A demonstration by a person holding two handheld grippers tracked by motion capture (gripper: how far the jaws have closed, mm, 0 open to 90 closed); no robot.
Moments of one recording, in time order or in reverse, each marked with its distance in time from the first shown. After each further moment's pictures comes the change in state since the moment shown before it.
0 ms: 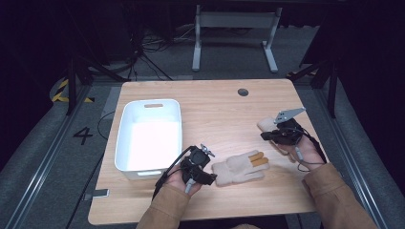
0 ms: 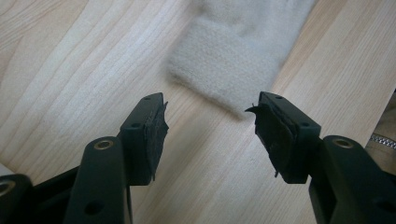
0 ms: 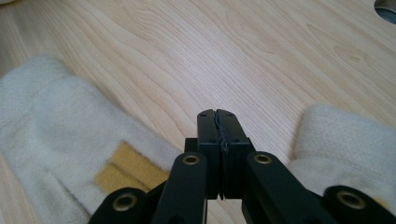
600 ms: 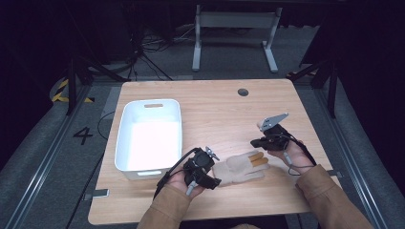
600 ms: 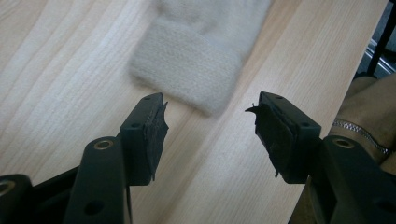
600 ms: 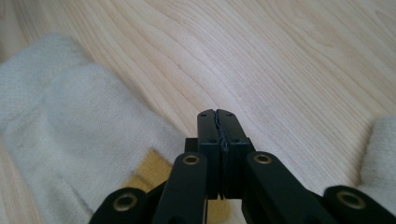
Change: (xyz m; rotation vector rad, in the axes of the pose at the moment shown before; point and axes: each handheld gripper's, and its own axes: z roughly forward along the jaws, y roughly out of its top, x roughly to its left) left arm -0.012 0.003 -0.002 0.037 -0.068 0.059; right arm 0.022 0.006 0.032 0.075 0.048 -0.049
